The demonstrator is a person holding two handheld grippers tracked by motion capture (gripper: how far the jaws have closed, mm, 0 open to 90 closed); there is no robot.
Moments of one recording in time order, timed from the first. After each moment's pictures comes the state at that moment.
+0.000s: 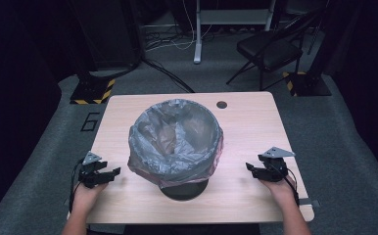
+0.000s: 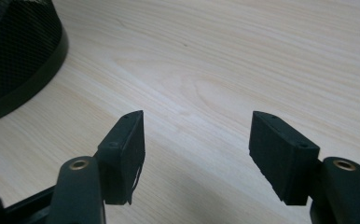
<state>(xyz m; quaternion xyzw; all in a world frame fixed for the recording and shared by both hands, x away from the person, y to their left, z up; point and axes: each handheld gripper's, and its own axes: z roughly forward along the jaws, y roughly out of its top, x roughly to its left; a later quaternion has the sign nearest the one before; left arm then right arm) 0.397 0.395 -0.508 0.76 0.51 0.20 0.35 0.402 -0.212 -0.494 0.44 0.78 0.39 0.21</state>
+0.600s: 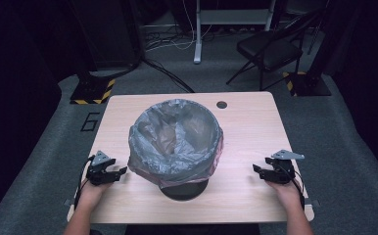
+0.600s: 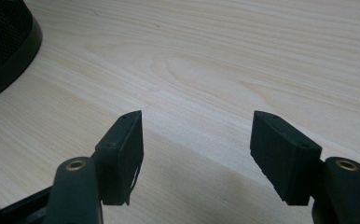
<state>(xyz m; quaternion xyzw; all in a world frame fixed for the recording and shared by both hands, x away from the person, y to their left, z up) 0.410 0.382 -0.521 0.80 0.43 0.21 0.36 0.401 -0.239 -0.510 0.47 0.76 0.40 0.19</state>
